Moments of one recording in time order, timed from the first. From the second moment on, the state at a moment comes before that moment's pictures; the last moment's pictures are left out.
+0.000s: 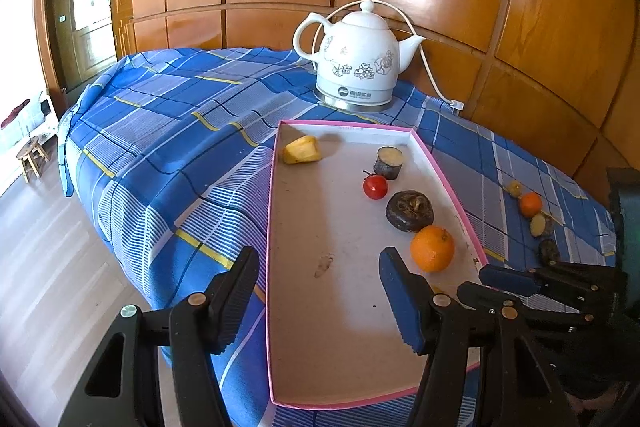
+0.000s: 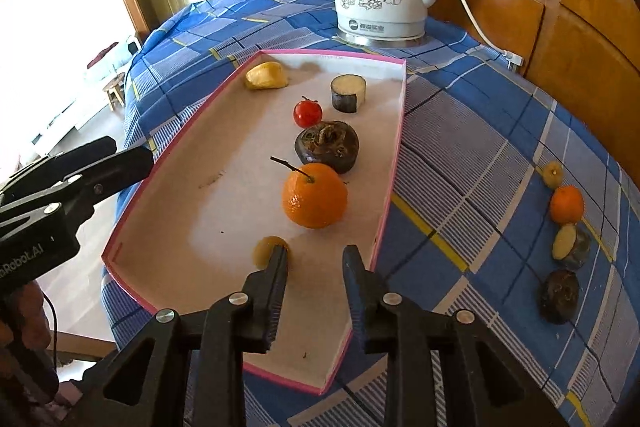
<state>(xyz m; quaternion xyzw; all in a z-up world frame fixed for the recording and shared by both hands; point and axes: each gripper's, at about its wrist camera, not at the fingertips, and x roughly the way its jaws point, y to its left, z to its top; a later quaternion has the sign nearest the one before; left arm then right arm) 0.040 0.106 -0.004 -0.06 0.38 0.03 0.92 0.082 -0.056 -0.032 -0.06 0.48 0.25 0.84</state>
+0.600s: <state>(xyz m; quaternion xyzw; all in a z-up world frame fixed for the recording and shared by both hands) 0.036 0.092 0.000 -0.05 0.38 0.02 0.93 0.069 -0.088 -0.004 -0.03 0.45 0.22 0.87</state>
